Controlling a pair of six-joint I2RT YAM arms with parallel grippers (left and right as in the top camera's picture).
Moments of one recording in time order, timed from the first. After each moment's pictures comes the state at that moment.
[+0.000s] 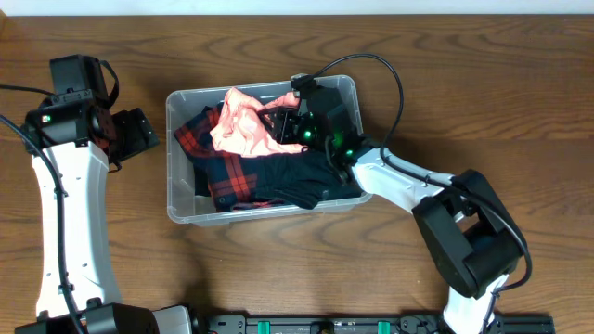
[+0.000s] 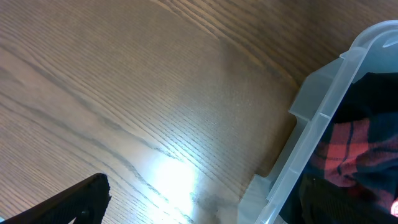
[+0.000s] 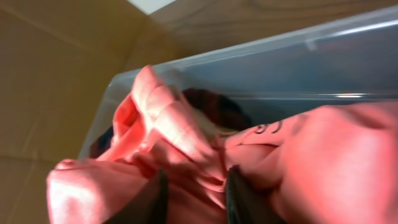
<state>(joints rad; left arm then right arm) 0.23 1.48 1.45 -1.18 -0.19 -0.27 0.62 1.96 1.14 0.40 -0.37 0.77</state>
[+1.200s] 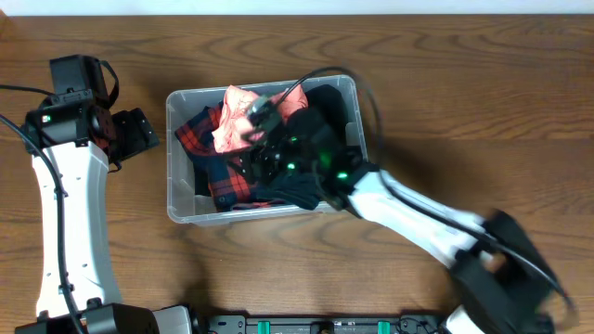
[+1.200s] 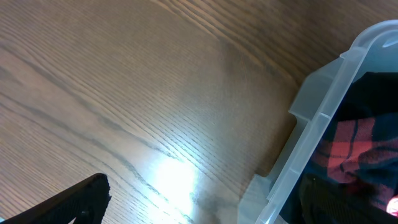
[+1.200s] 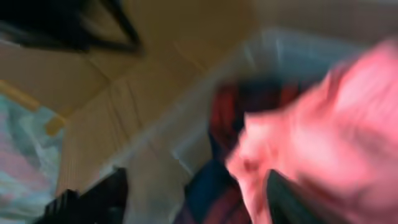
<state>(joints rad) 0.23 1.48 1.45 -1.18 -0.19 -0.27 0.76 1.70 1.11 0.26 -0.46 0.33</state>
